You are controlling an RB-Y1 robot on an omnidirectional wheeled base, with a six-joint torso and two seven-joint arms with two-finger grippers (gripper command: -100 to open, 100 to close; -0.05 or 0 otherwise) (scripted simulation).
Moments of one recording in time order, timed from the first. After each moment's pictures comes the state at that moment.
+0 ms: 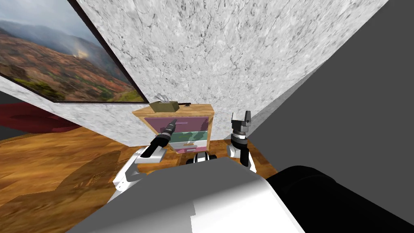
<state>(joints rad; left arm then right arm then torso) 0.24 0.40 -0.07 -2.27 -0.09 0.44 0.01 0.47 0.05 -0.05 -2.37 0.01 -0.63 -0.12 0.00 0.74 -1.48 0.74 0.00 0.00</state>
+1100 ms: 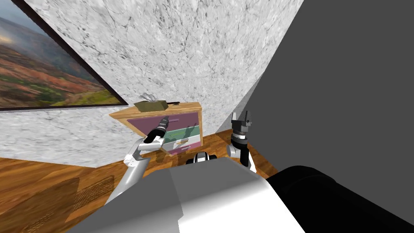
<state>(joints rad) 0.02 0.36 0.13 -2.00 -0.11 0.49 0.02 0.47 0.05 -0.05 -2.37 0.01 -0.63 -0.12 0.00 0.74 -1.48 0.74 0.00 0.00</state>
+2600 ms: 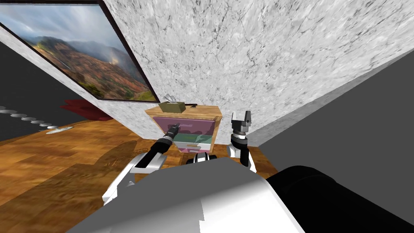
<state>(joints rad) 0.35 0.41 -0.16 -2.40 -0.09 0.43 0.00 0.47 0.05 -0.05 -2.37 0.01 -0.63 -0.12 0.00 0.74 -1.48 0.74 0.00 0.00</state>
